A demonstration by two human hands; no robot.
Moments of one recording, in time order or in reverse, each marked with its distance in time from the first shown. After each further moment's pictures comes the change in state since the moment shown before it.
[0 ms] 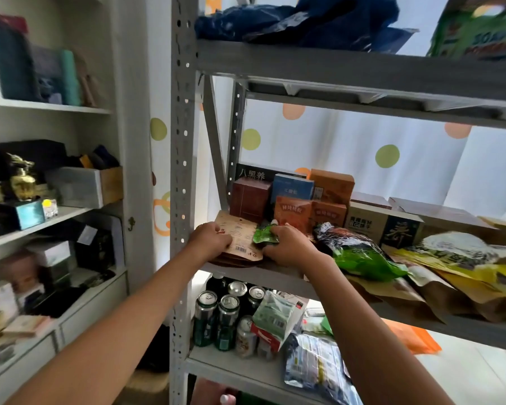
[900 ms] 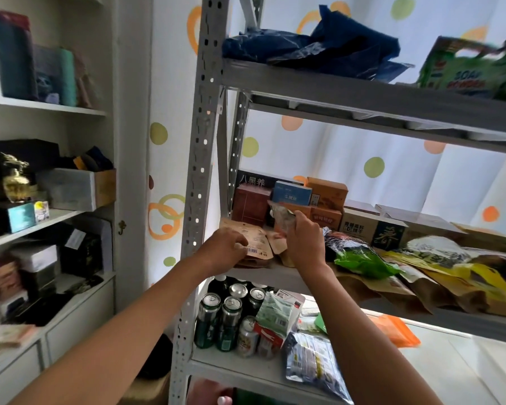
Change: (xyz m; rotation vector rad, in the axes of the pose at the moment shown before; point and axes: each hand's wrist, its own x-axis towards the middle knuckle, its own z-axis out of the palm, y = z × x) left_hand -0.022 -0.017 -0.023 0.177 -0.154 0.471; right_hand -0.024 -0.040 -0.007 0.059 0.592 0.138
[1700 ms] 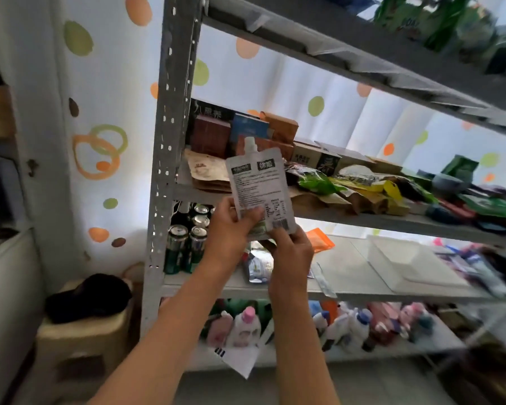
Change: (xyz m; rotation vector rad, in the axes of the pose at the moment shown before) left_hand -0.150 0.050 0.025 -1.366 0.056 -0.136; right_hand -0.212 -0.099 -0.042 1.100 0.337 0.706
